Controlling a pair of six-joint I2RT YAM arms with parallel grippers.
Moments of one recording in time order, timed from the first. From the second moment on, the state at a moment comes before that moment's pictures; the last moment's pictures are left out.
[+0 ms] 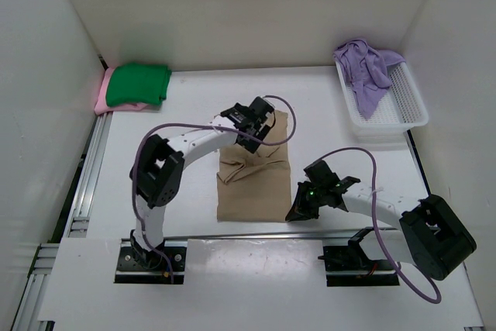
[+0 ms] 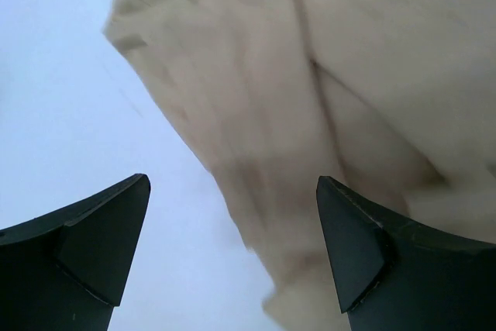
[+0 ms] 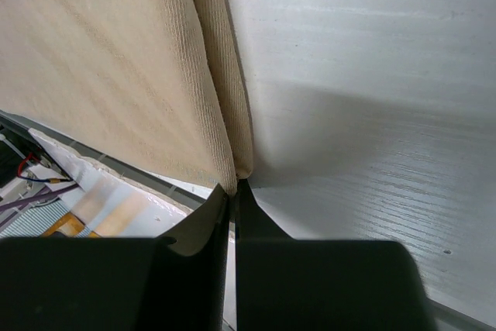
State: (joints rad) left arm -0.75 2.01 1.59 -0.63 -0.50 0.00; right arm 0.65 1.22 0.42 -0.33 -0.38 0.89
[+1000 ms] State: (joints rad) left arm -0.85 2.03 1.47 -0.71 -0.54 0.00; right arm 0.65 1.22 0.41 -0.32 -0.38 0.88
